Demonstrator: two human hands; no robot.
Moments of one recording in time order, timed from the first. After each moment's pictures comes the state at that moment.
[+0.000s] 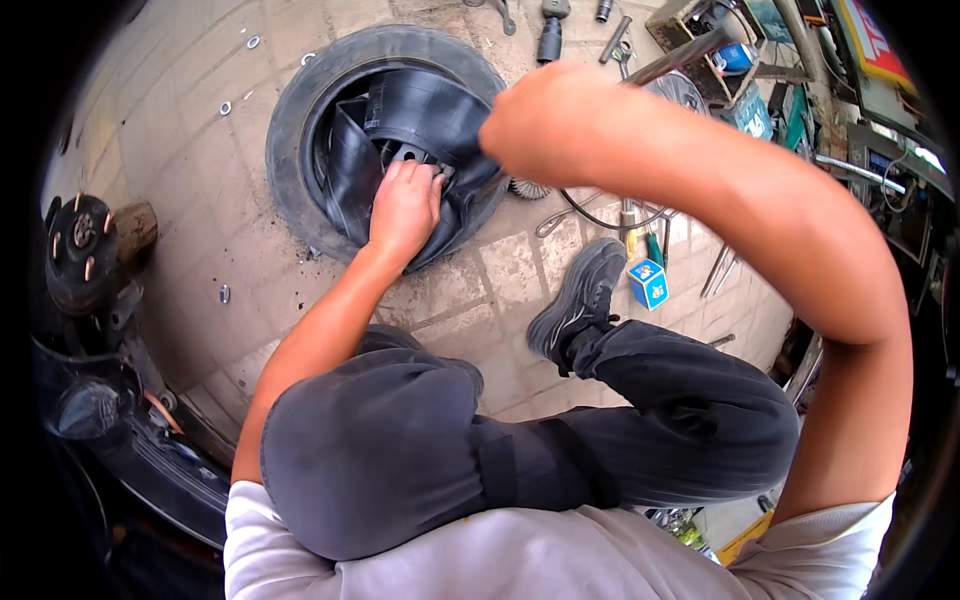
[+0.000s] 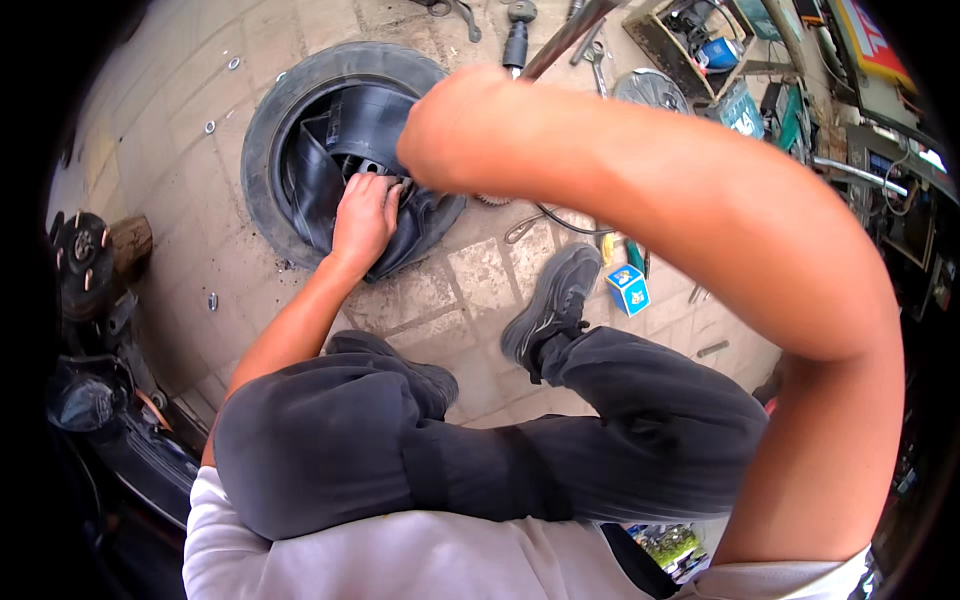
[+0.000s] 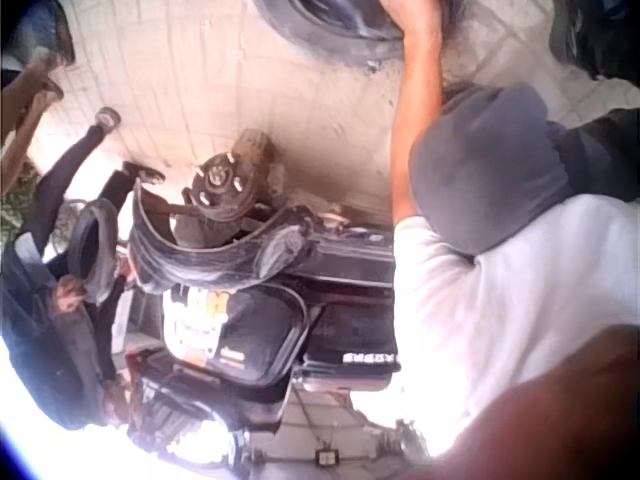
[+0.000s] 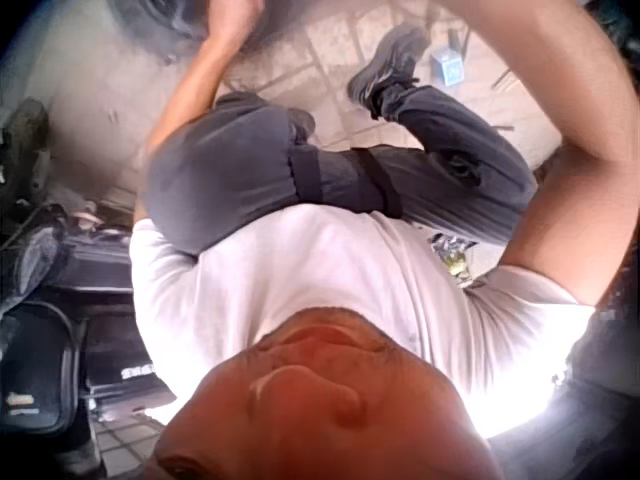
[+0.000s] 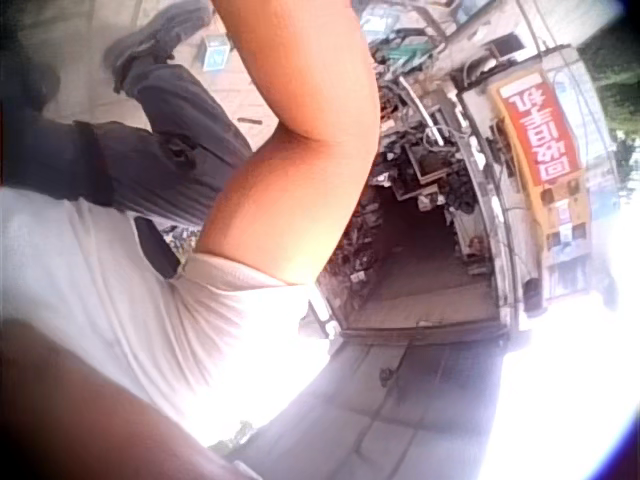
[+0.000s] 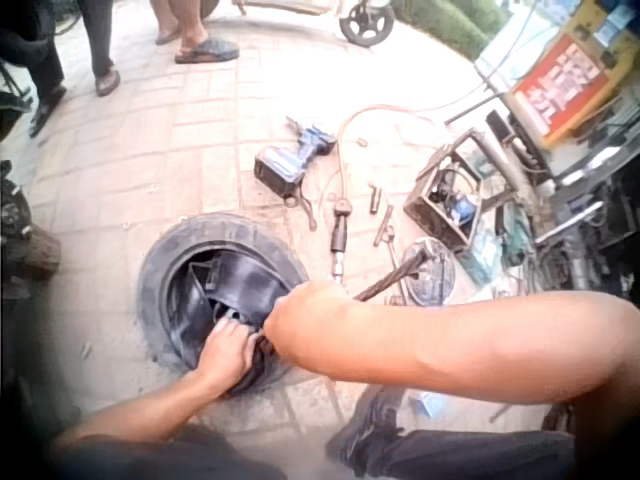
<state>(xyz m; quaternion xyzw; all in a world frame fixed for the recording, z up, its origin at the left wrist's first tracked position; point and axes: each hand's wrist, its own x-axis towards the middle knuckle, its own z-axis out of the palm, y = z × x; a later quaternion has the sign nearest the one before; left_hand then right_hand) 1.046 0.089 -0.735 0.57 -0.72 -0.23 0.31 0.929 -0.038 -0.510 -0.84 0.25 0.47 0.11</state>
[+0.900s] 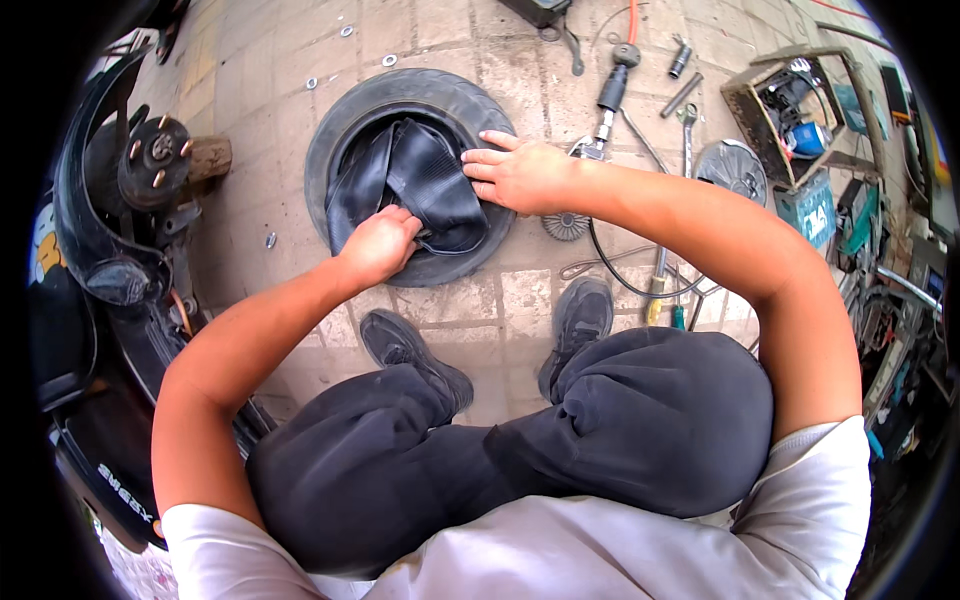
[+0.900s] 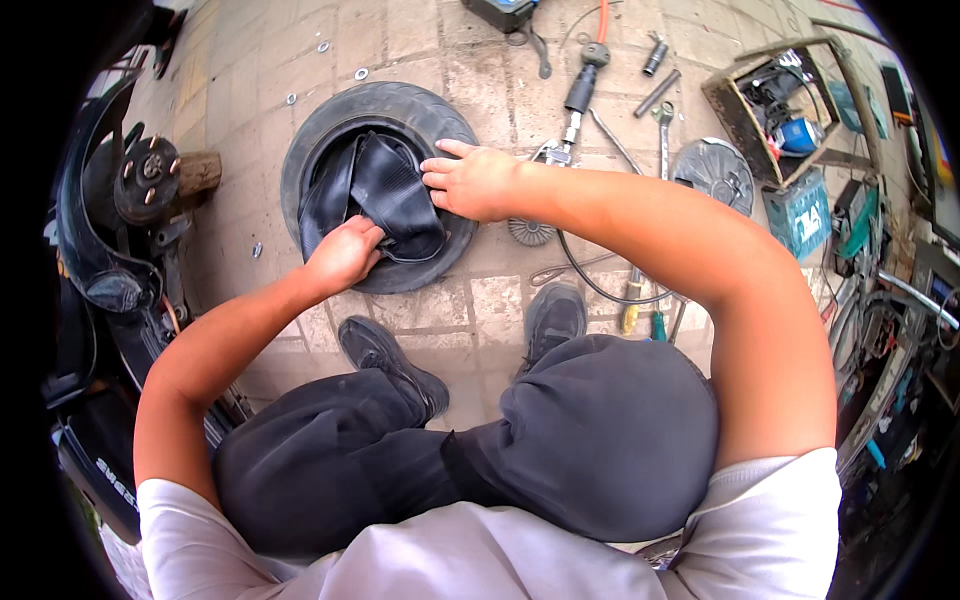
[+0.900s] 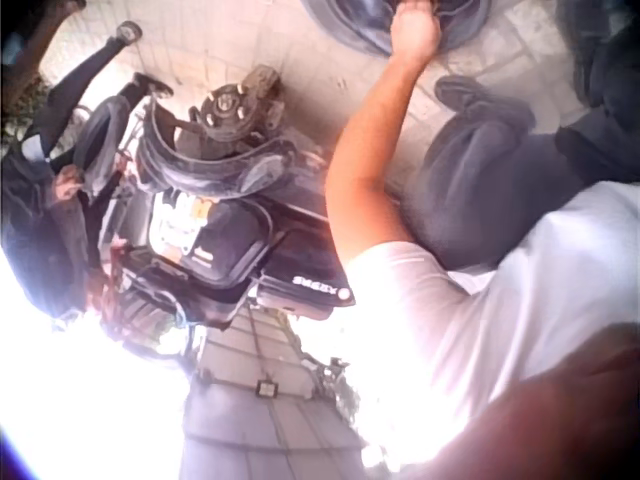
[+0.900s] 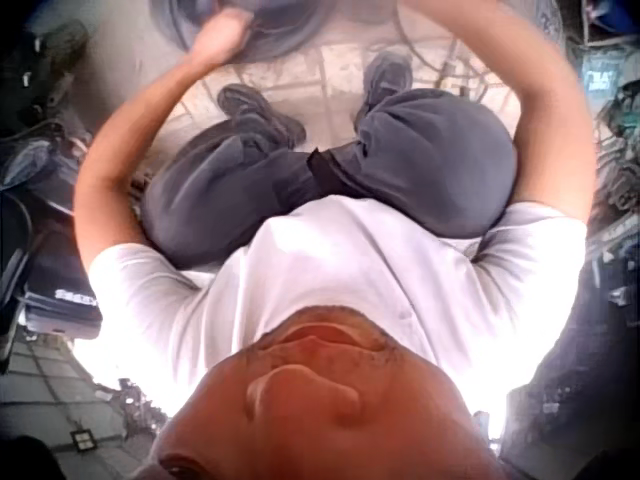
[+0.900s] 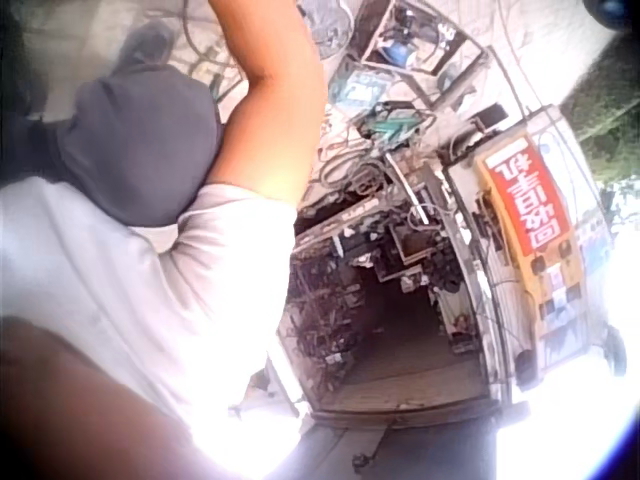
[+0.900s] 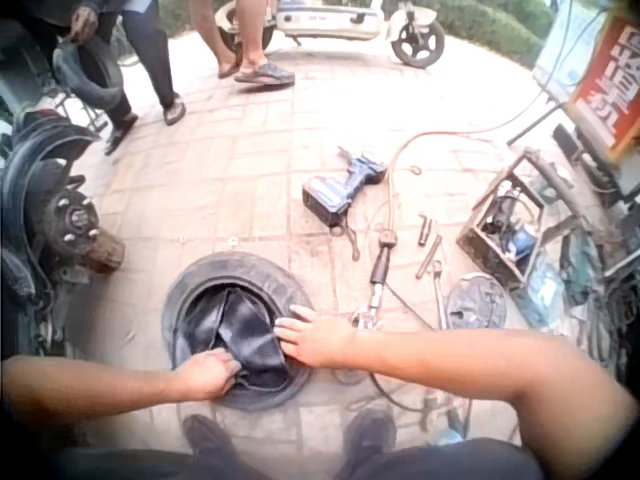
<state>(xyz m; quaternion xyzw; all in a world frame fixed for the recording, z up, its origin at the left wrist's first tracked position) 1.101 0.119 -0.679 0.55 -0.77 -0.32 -0.03 0.872 -0.046 -0.683 -0.99 -0.07 0.07 0.07</state>
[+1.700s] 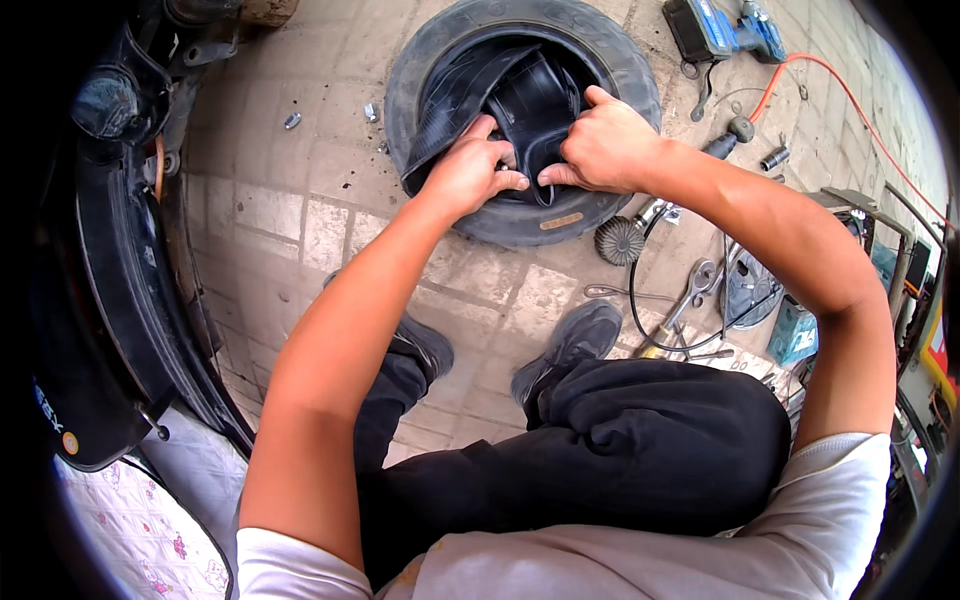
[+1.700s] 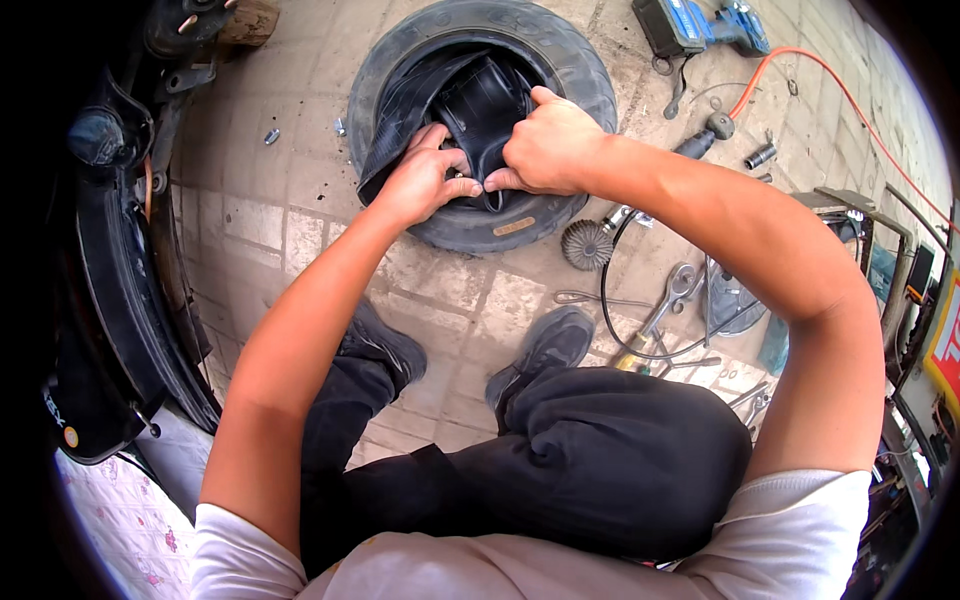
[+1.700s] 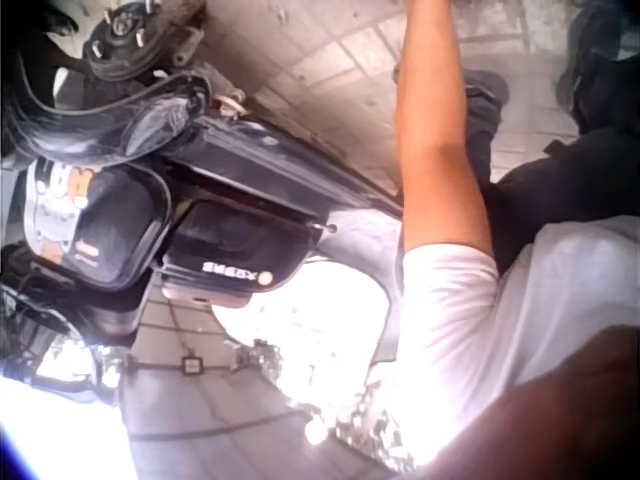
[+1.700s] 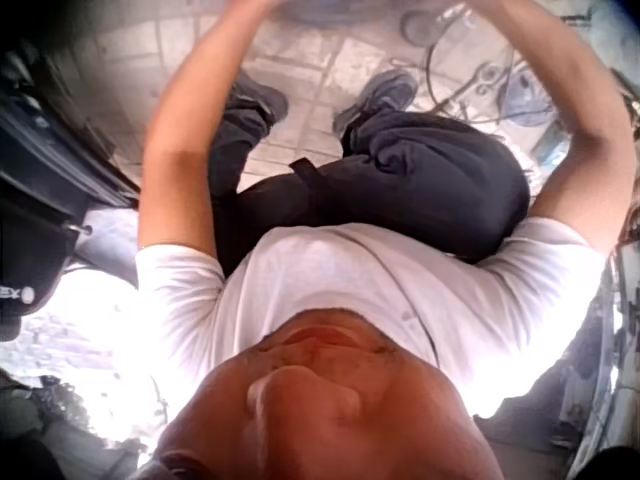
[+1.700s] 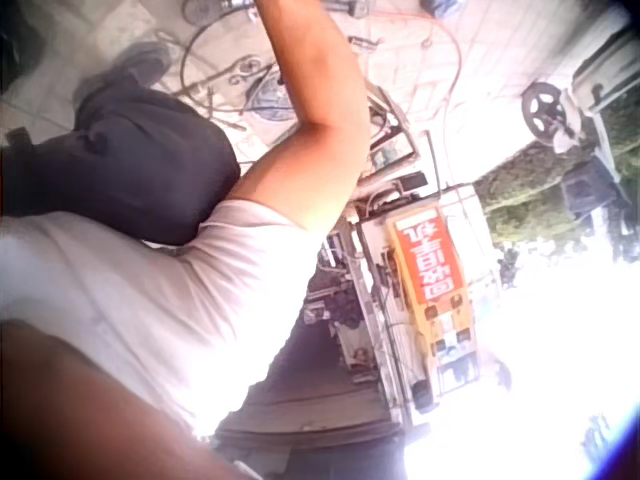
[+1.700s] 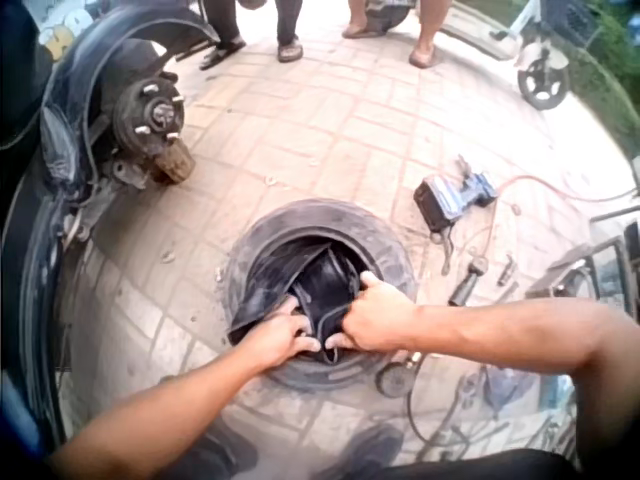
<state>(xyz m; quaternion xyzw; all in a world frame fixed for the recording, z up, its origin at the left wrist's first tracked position) 1.077 0.120 -0.716 0.75 -0.52 -0.35 0.23 0.962 -0.060 -0.650 -0.95 -0.11 0.30 0.06</state>
